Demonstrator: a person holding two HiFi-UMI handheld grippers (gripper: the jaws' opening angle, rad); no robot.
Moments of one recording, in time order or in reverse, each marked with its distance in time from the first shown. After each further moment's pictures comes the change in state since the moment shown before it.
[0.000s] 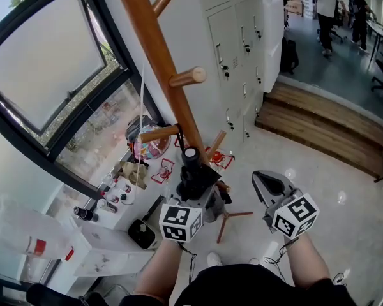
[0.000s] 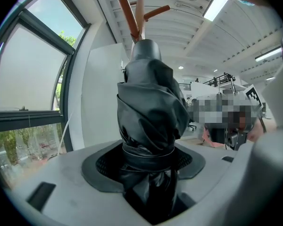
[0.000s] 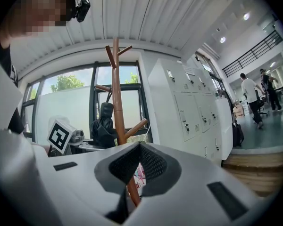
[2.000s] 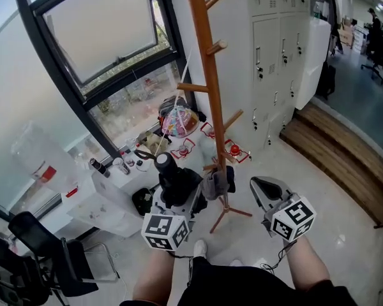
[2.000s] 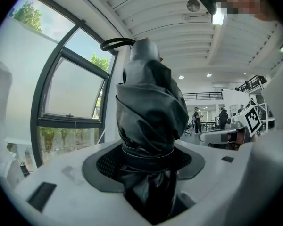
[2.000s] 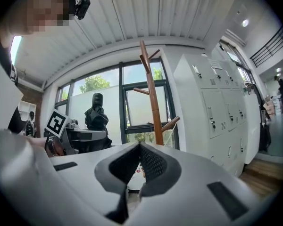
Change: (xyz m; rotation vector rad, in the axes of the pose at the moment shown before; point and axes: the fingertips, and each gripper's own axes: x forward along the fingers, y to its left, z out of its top) left arm -0.168 -0.061 0.014 -0.111 -0.161 0.389; right arm -0.076 0.068 -0.006 -0.074 0.059 0.325
